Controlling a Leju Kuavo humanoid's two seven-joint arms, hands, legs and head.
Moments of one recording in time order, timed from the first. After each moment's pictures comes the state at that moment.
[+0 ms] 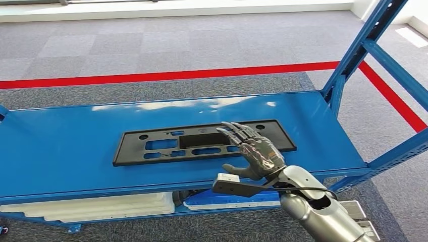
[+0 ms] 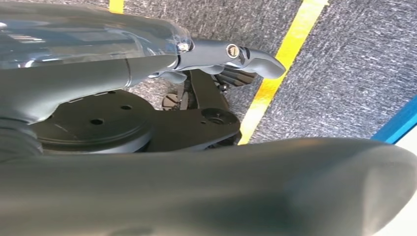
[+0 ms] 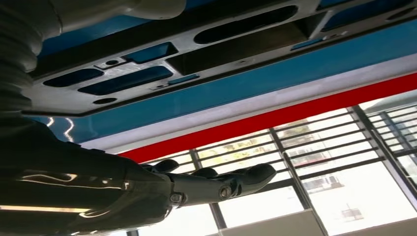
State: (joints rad) left arm -0.05 -0.14 0.65 -0.22 -0.20 -0.16 -0.19; right arm -0.19 -0.20 0.46 -1.62 0.97 -0.07 -0.10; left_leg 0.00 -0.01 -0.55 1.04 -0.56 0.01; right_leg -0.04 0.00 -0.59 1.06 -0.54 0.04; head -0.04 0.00
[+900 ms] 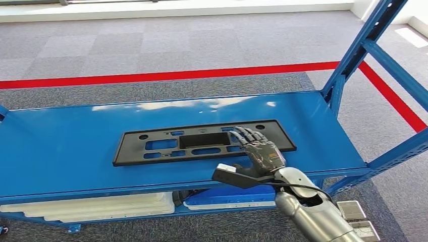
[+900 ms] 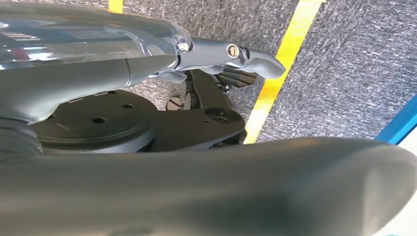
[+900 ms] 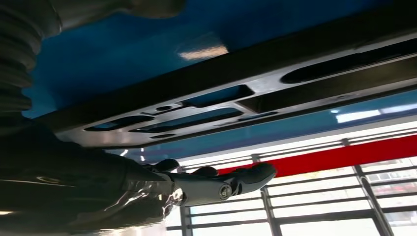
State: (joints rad) left arm -0.05 -0.14 0.65 -0.22 -0.26 -0.16 -0.19; right arm -0.21 -0.13 0.38 -1.41 1.09 -0.08 0.01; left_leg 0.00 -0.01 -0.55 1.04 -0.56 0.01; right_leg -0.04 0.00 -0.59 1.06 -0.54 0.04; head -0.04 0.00
